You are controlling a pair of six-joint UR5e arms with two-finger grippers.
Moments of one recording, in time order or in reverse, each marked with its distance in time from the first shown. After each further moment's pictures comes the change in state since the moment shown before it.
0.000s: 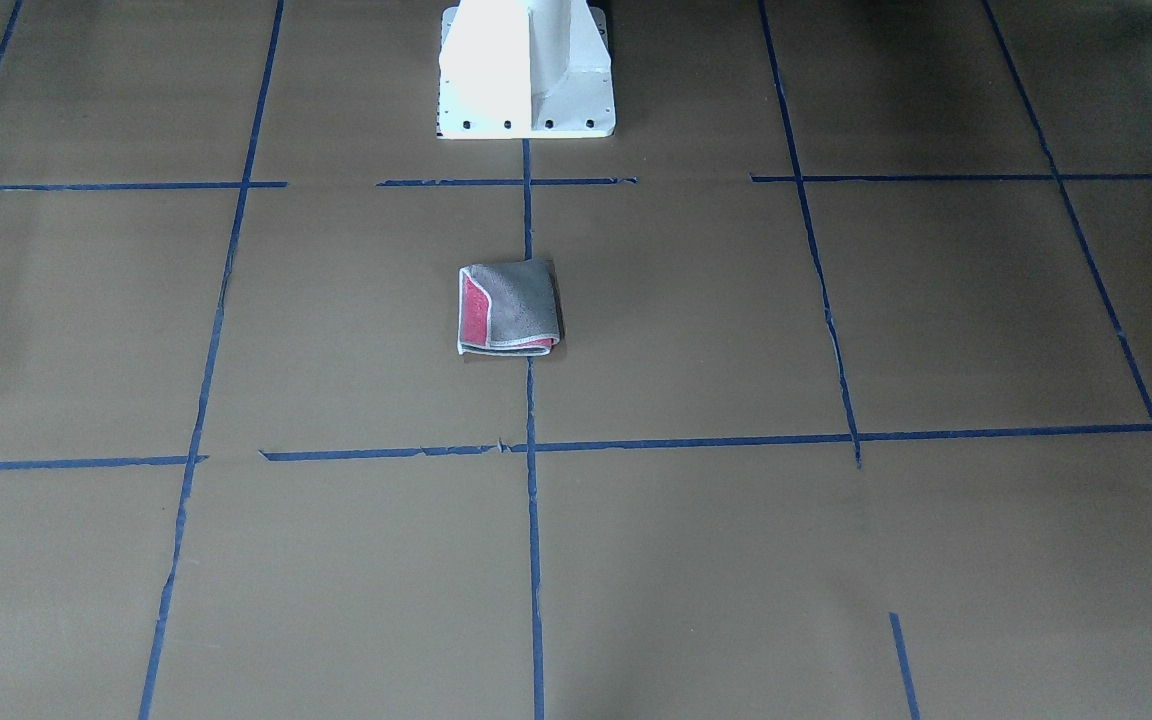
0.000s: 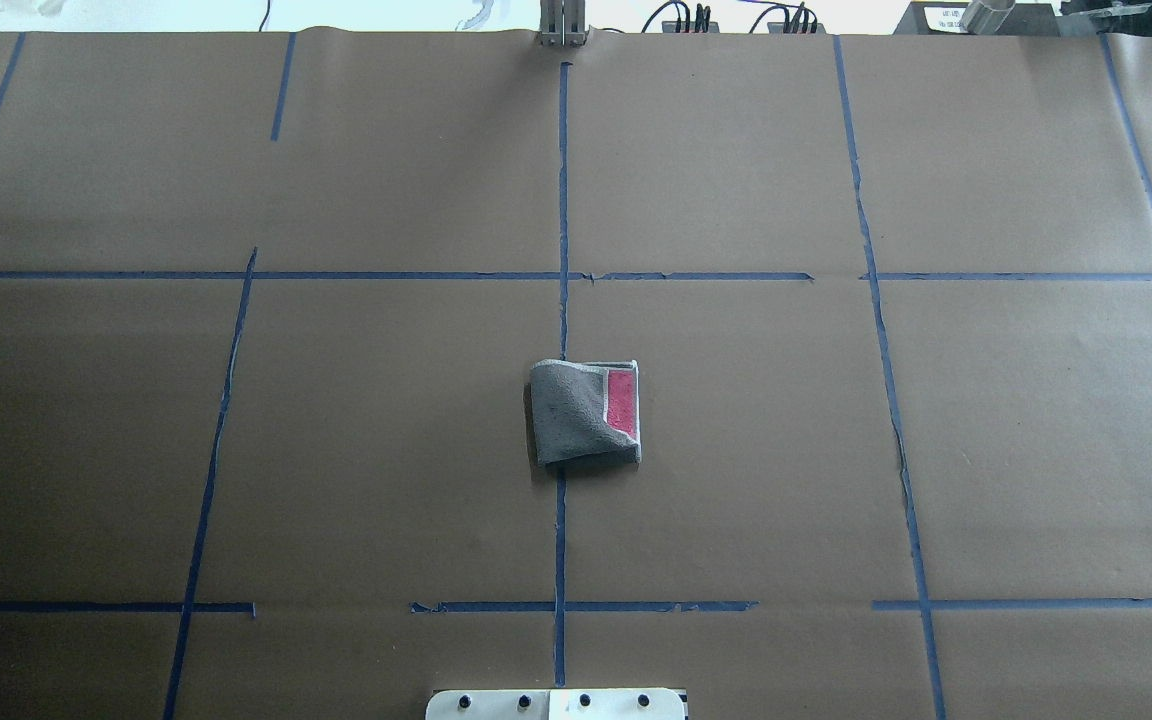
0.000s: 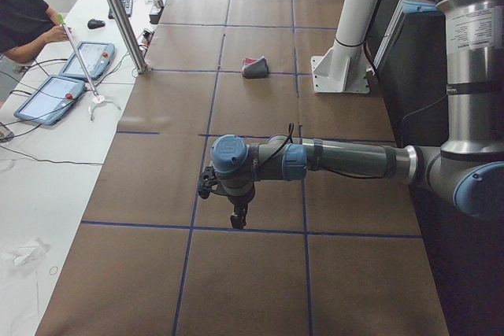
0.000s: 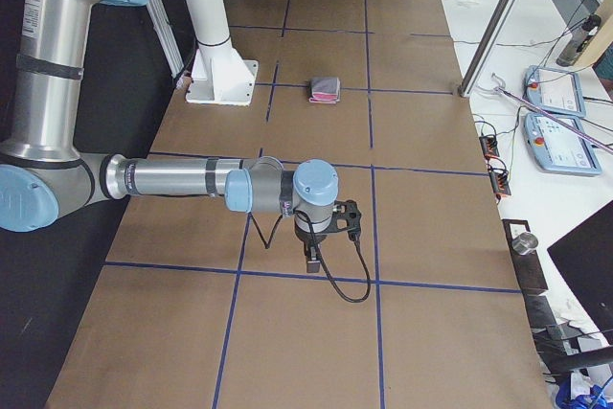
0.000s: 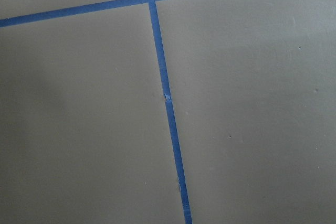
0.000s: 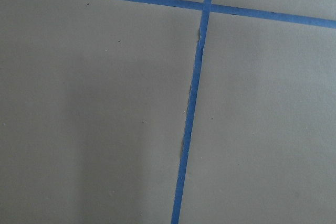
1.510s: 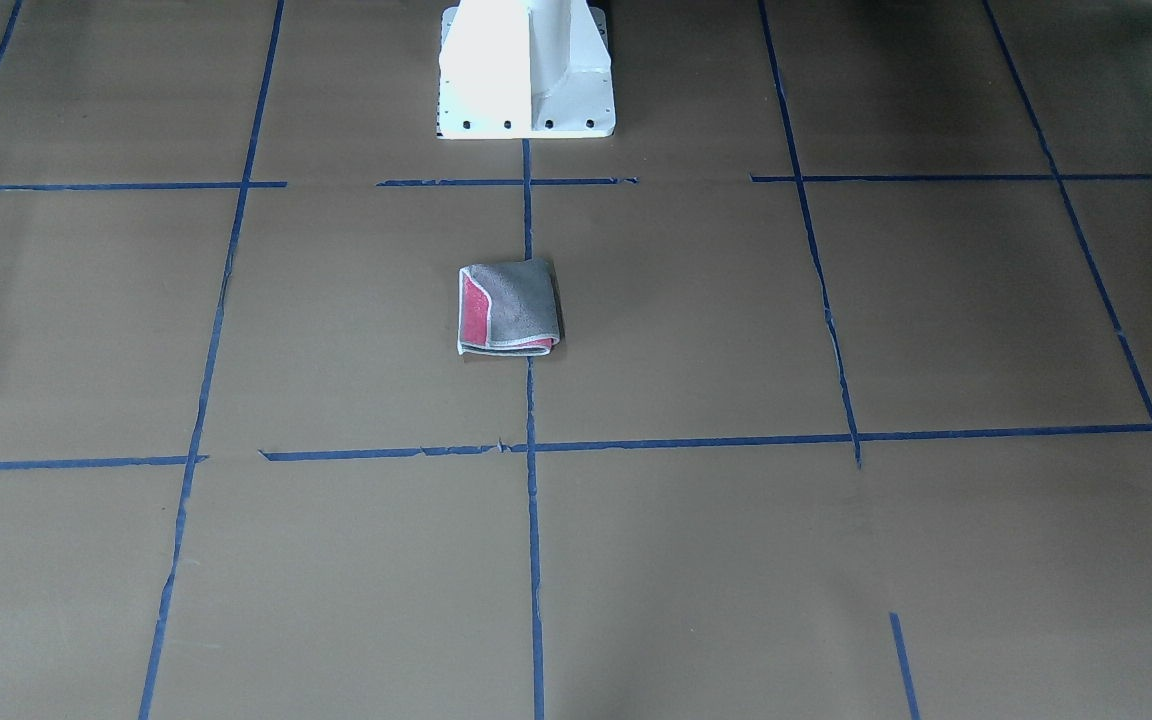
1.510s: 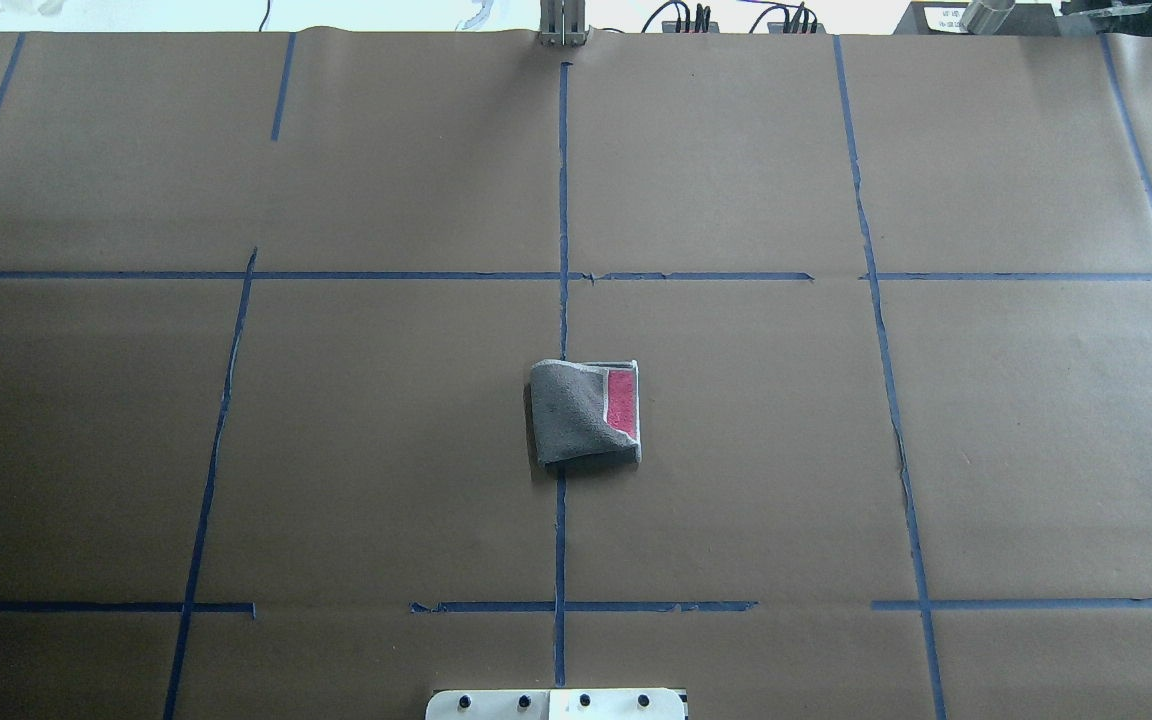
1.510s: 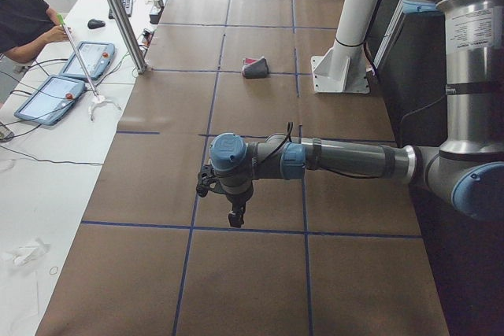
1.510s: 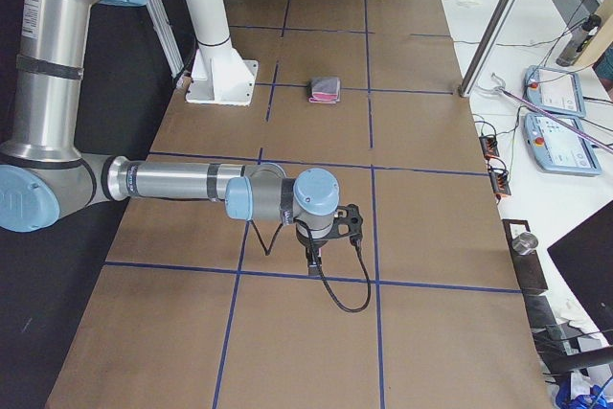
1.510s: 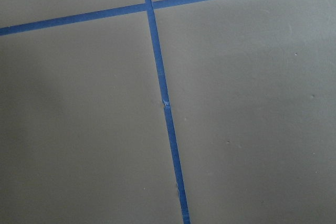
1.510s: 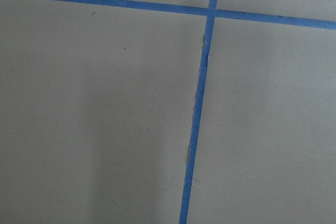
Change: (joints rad) left arm -0.001 -0.008 0.001 -0.005 -0.001 -0.007; right arm 0.017 0.011 -0.041 0.029 0.041 -0.002
